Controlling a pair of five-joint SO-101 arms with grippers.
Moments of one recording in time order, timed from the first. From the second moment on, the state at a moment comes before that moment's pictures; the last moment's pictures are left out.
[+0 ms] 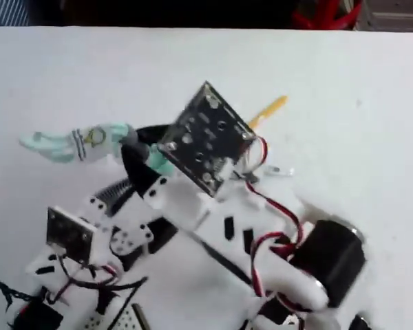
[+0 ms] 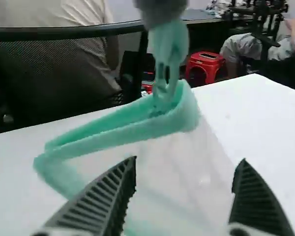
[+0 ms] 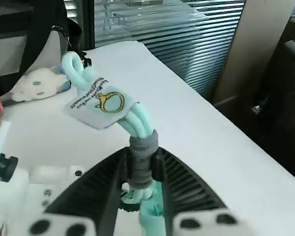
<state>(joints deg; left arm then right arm) 24.0 -105.0 62.9 63.0 1.4 -54.7 -32.0 -23.3 83.2 10.3</state>
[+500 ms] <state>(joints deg) 21.1 -105.0 52.6 75.6 1.4 -42.0 -25.0 -35.4 84.0 11.8</state>
